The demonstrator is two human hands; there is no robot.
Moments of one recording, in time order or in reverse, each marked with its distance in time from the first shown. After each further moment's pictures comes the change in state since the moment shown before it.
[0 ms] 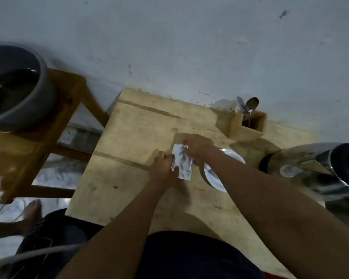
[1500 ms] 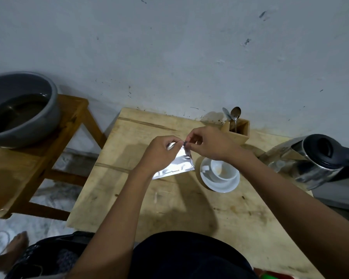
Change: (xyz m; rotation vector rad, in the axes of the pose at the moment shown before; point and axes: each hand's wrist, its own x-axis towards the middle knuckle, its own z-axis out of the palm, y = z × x) left_hand -0.035 0.054 -0.103 -0.490 0.150 0.328; right_hand -0.132 -0.008 -0.070 0.248 0.388 -0.289
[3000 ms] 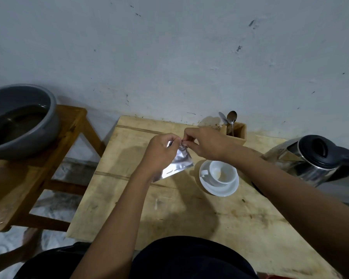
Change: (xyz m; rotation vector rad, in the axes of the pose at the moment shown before) left_hand -0.005 0.037 -0.008 -0.045 0.058 -0.051; right_hand 0.001 -0.013 -0.012 -0.145 0.012 -0.154
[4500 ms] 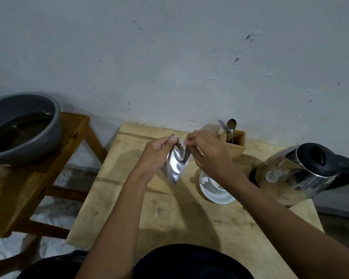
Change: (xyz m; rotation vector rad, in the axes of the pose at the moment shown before) left_hand 0.009 -0.003 -0.009 -0.367 -0.040 -0.184; right_hand -0.016 0.000 0.028 -0.063 0.777 -0.391
